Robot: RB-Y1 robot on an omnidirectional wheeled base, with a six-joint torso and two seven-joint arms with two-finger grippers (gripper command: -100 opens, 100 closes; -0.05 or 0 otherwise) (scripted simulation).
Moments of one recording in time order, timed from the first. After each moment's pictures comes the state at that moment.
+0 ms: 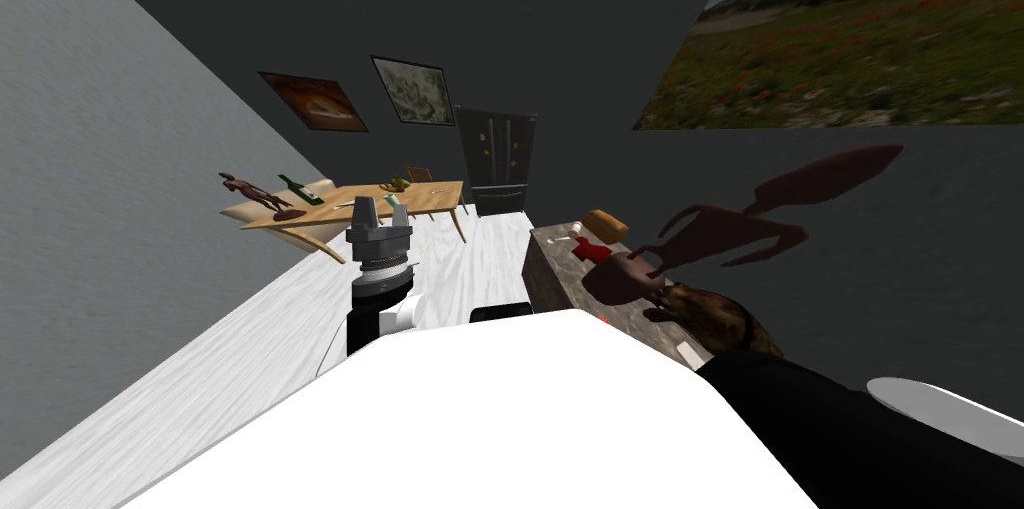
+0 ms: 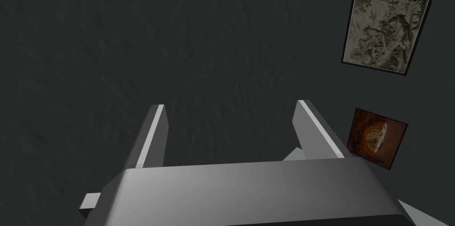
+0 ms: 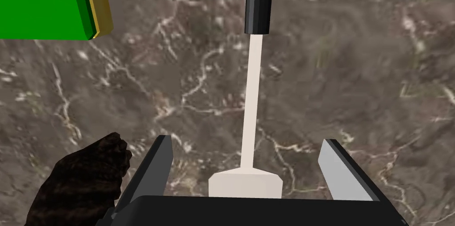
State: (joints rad) left arm 0.46 0.04 0.00 -2.30 -0.10 -0.58 0.02; right arm 1.06 -1.22 -0.30 -1.08 1.30 -0.98 -0.27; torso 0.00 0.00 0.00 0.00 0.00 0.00
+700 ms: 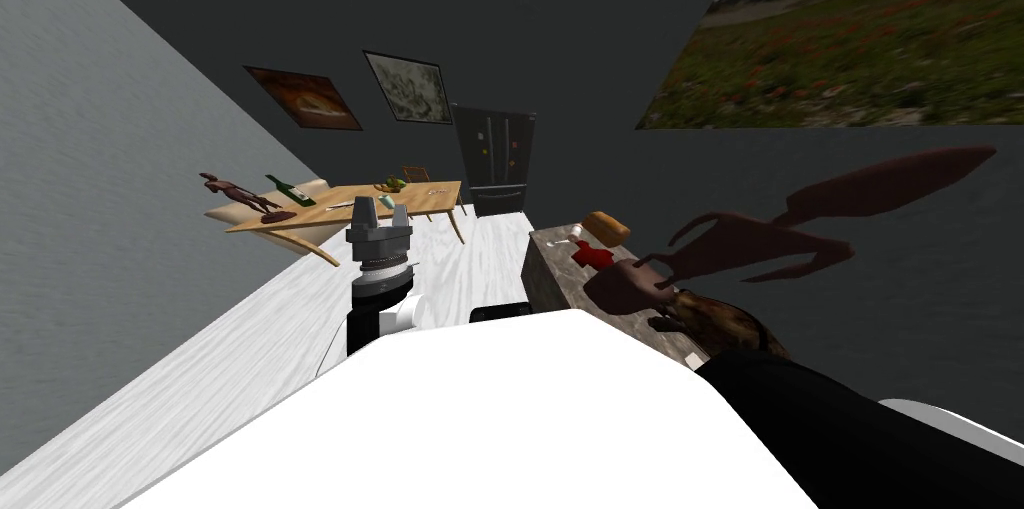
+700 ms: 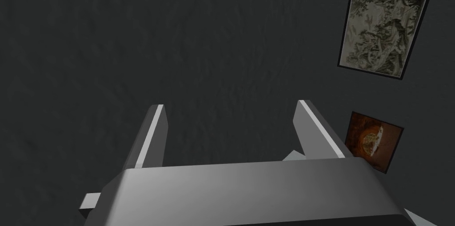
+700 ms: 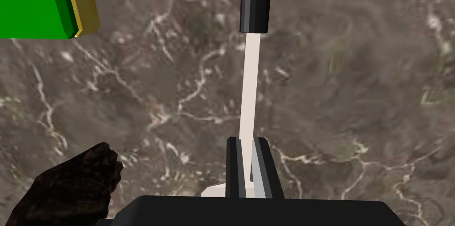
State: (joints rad) left arm 0.46 0.04 0.00 -2.30 -0.10 -0.58 0.02; right arm 1.04 -1.17 -0.27 -1.05 1.31 -0.95 -0.21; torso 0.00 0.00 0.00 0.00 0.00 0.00
